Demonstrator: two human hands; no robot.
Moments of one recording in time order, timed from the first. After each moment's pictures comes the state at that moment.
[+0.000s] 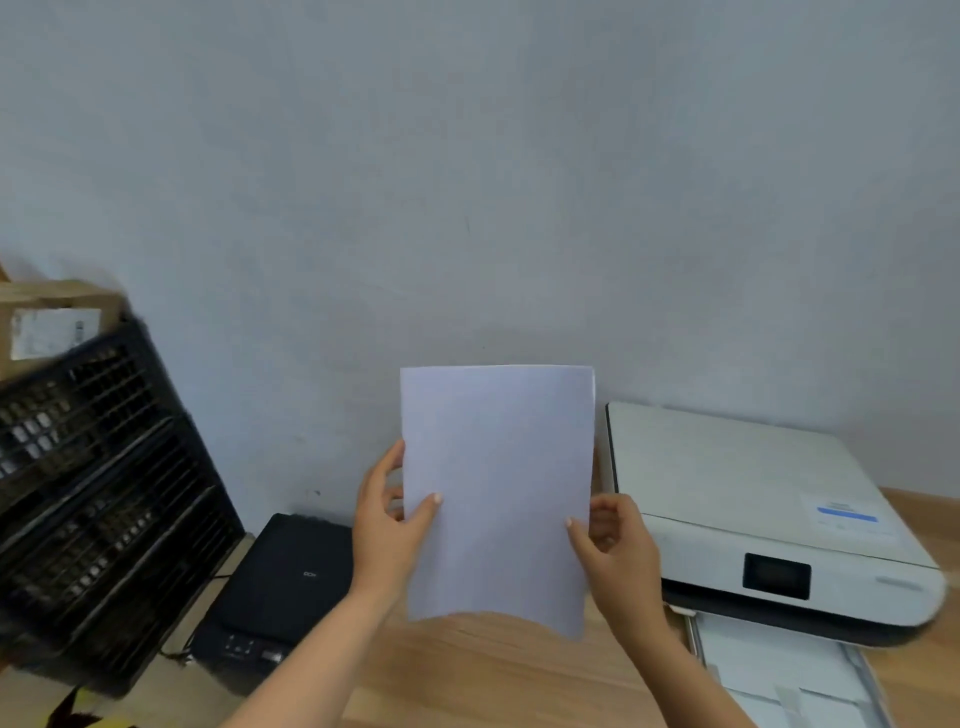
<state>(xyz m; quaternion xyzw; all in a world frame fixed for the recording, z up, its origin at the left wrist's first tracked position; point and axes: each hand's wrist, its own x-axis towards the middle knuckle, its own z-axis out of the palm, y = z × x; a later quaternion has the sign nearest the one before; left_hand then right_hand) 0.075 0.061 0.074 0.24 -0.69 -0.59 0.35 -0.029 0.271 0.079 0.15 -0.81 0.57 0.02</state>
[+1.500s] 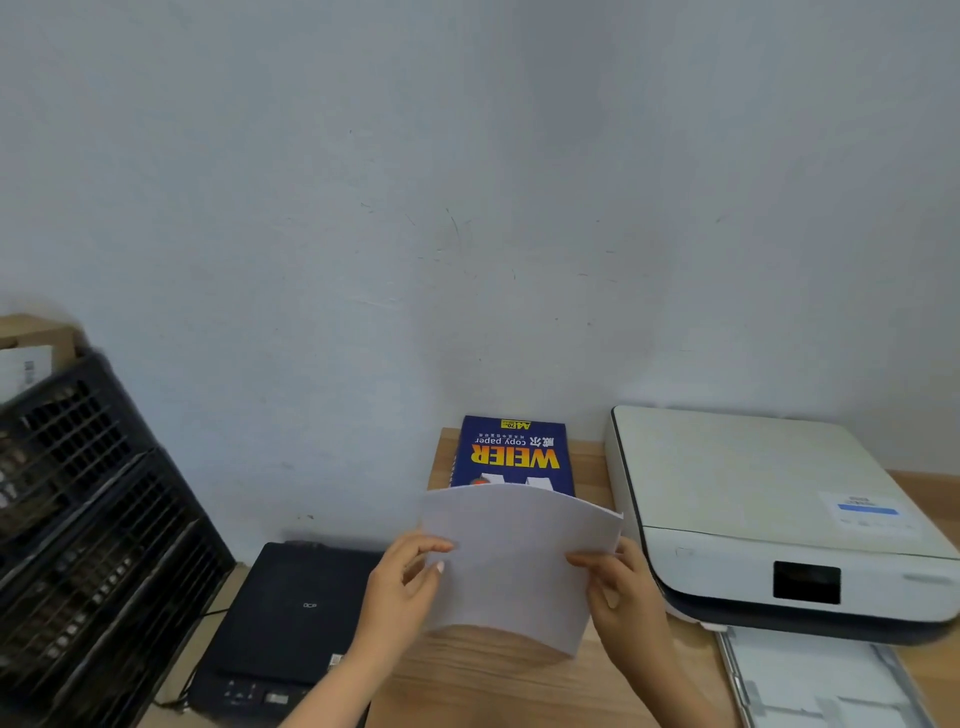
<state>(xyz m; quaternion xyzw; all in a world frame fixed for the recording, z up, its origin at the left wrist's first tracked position) 0.066 0.019 0.027 0.17 -0.78 -0.56 0.22 -0.049 0.251 0.018 0.24 -0.84 0.48 0.06</state>
